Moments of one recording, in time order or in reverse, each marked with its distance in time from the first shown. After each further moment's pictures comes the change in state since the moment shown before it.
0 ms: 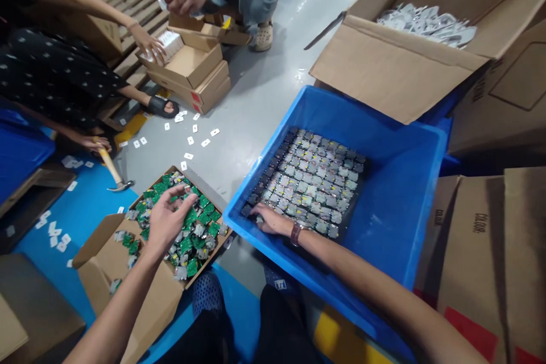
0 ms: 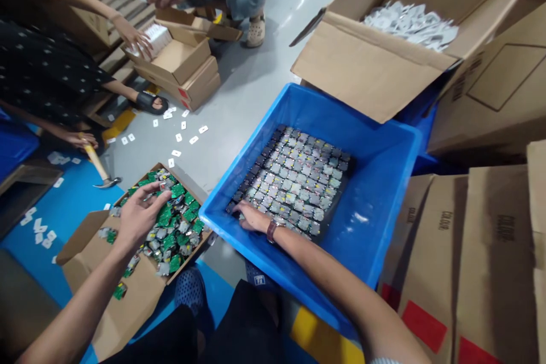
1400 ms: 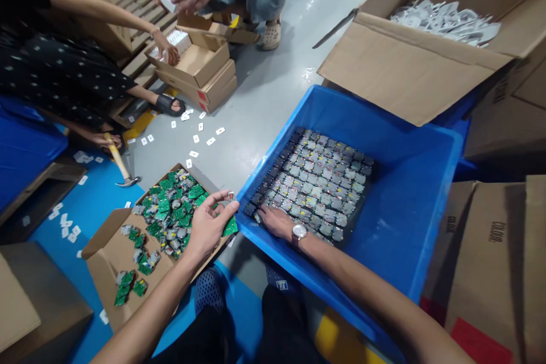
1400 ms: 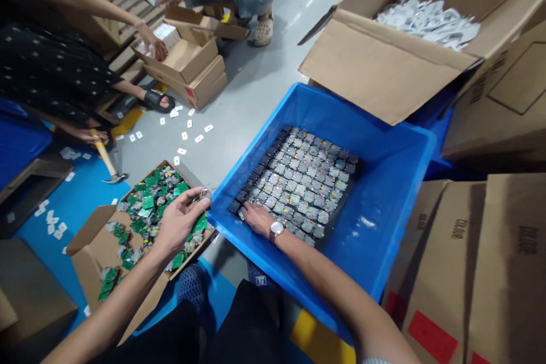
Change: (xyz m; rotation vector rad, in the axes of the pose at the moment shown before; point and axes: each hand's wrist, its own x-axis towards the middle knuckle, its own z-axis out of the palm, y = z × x) left_hand -0.047 0.035 0.063 -0.450 -0.225 -0.165; right_hand -0.008 -0.005 -0.001 -0.584 -0.144 -0.084
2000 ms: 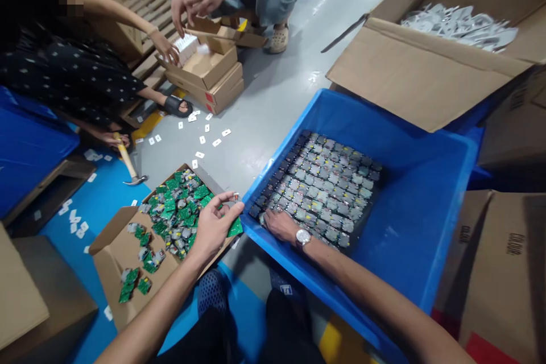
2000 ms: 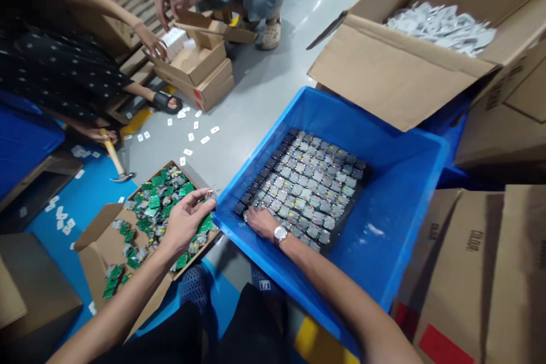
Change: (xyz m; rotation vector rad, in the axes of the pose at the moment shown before) left_hand 0.006 -0.007 -0.006 -0.009 0.021 0.026; right_hand 0.001 -0.006 -0.006 -0.212 -0.070 -0.044
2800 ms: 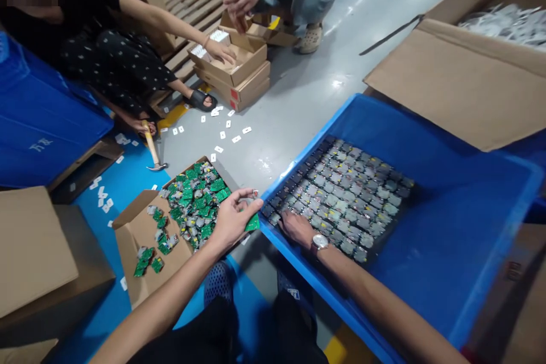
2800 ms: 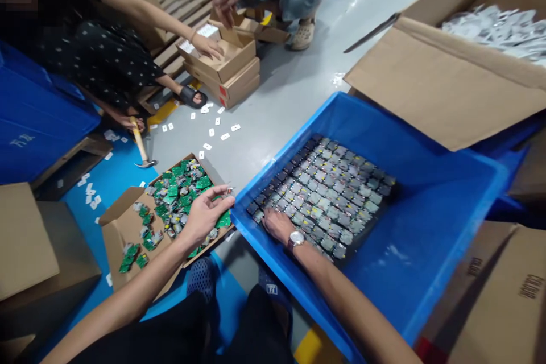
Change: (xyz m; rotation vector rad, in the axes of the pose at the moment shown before) left_hand -0.002 0.001 -0.001 -0.042 0.007 -0.011; right_hand -0.001 0.001 -0.004 0.183 -0.045 0.228
